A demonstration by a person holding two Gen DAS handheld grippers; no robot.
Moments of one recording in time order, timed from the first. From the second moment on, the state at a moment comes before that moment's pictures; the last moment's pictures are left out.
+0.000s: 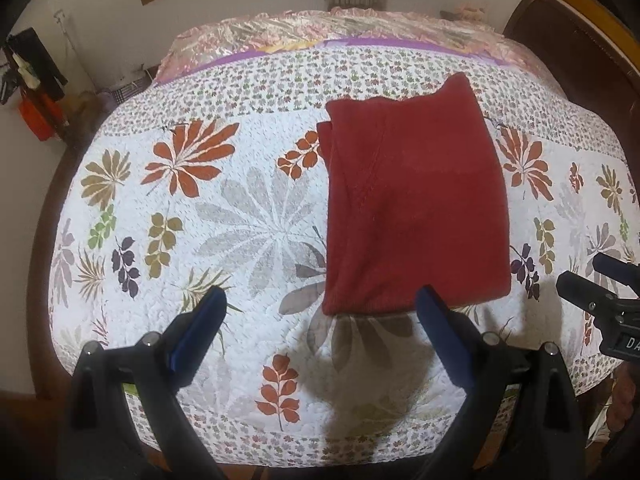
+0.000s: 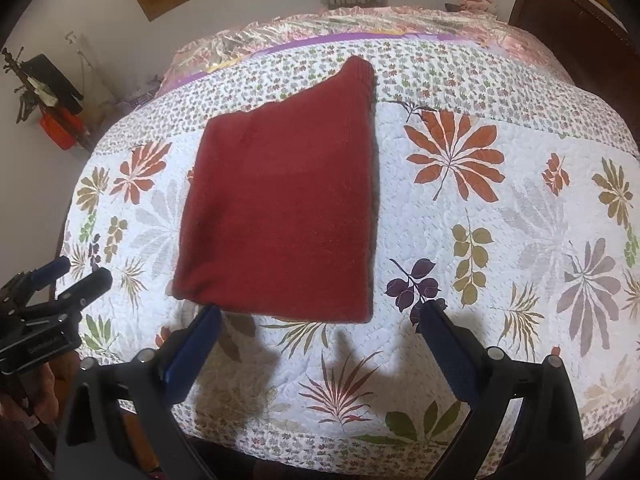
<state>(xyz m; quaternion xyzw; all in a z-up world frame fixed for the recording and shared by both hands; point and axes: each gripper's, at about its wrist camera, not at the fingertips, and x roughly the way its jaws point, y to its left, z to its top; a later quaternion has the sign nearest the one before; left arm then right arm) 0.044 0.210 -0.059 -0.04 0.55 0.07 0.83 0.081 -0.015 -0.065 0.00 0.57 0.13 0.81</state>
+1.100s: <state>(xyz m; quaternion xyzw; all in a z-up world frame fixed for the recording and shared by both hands) 0.038 0.214 -0.064 -0.02 0.56 0.09 0.82 0.074 -0.006 -0.064 -0.05 0.56 0.10 0.82</state>
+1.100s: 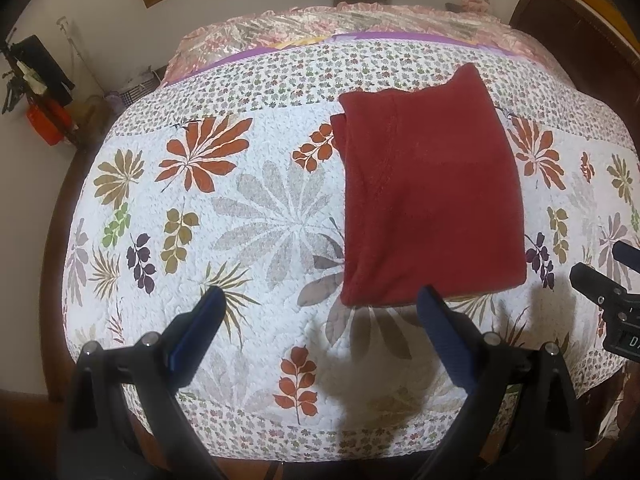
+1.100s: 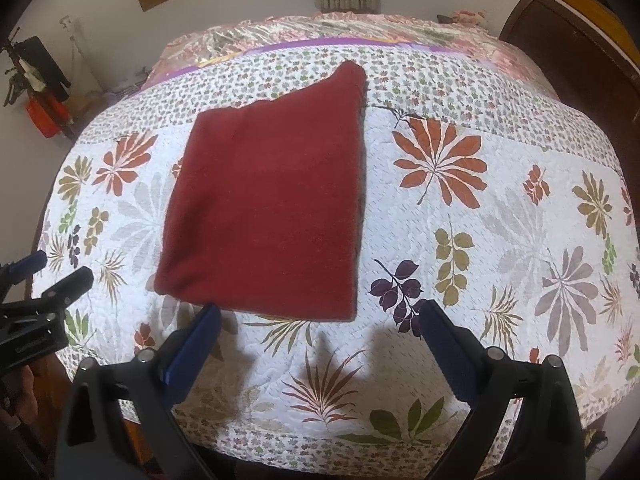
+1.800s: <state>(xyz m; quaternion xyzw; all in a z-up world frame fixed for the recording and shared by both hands) 0.038 0.212 -0.069 -0.01 0.57 0.08 0.82 0.073 -0.003 -0.061 -0.06 0.55 0.08 0.83</state>
